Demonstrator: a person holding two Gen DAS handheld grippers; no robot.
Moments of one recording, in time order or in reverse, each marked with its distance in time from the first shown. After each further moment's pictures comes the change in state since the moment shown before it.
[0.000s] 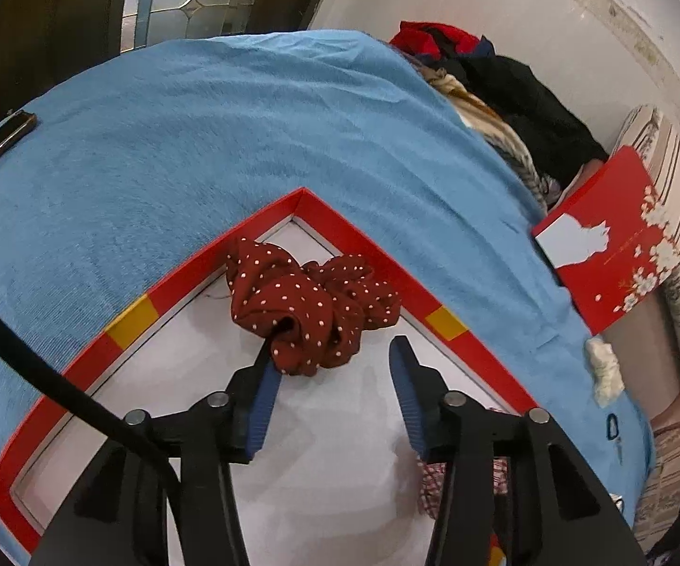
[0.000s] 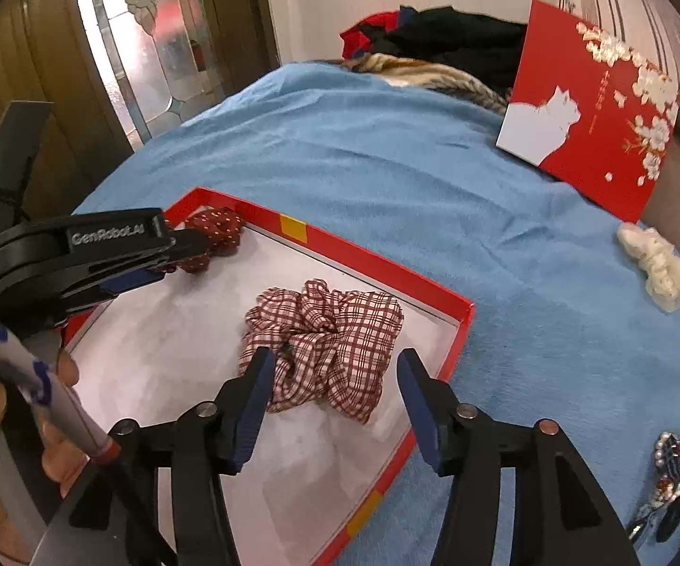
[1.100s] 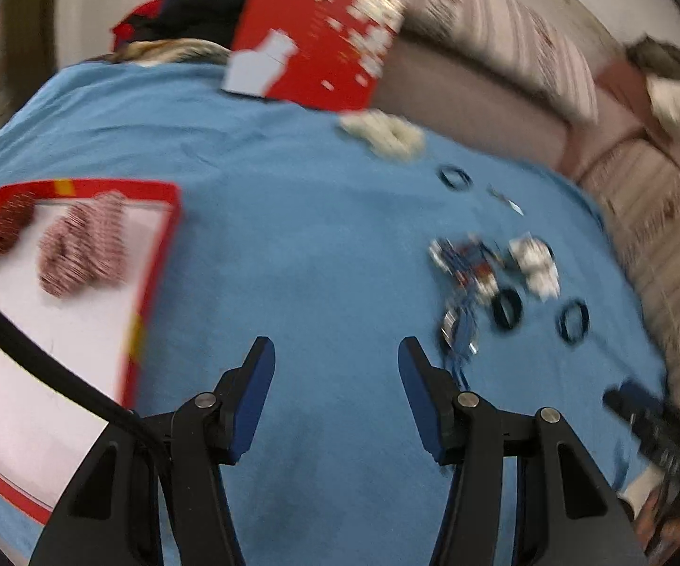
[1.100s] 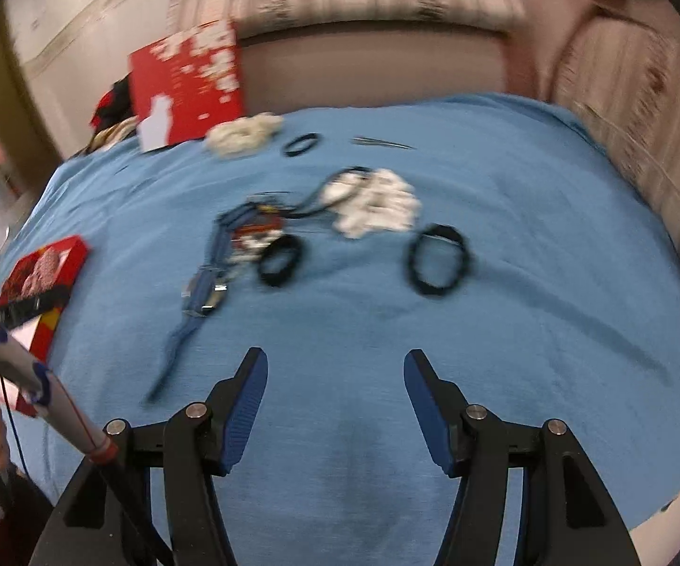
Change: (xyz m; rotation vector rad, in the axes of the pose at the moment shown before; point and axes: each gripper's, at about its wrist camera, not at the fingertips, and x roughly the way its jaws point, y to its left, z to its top) left arm -0.062 -0.197 -0.216 0.651 0.152 -0.233; right arm -0.223 -0.252 -0.243 0.545 -0.049 -0.359
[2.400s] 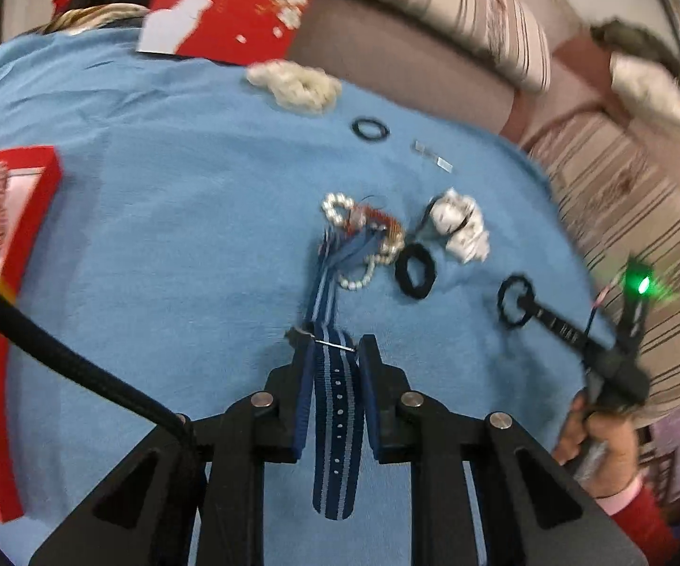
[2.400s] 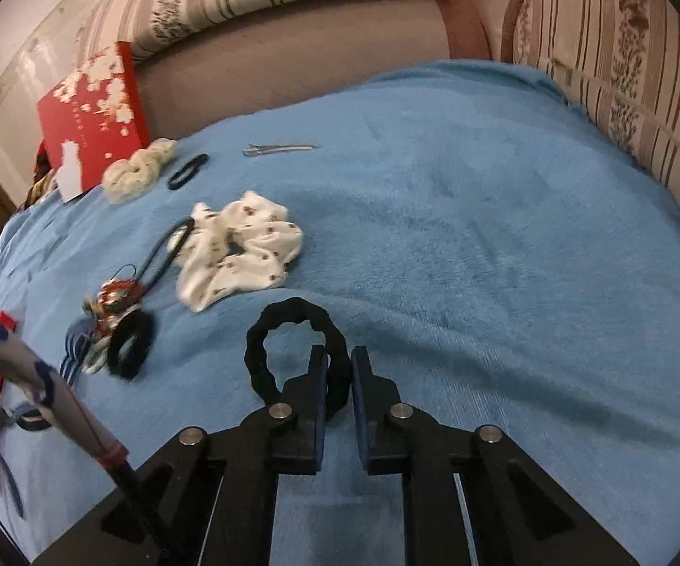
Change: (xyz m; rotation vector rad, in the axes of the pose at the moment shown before) left arm 0.014 -0.053 -0.010 -0.025 0.079 -0.187; right arm 0.071 -0.082 0.042 0.107 -0.009 -0.029
